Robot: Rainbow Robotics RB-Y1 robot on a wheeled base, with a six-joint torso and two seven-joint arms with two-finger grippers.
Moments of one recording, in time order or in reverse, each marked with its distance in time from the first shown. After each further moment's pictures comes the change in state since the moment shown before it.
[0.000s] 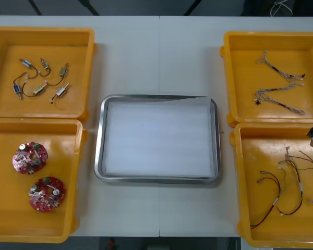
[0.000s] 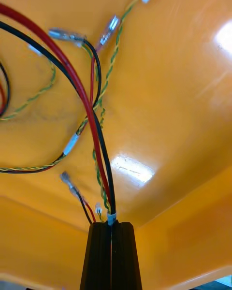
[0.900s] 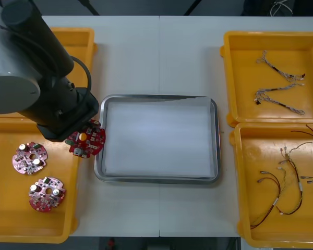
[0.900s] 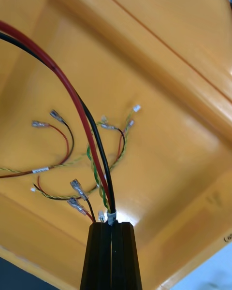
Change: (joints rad) right arm -0.026 0.126 -0.286 -0.294 -0.144 0.154 -0.001; left arm -0.727 -0.417 -0.738 -0.048 -0.259 0.177 0.853
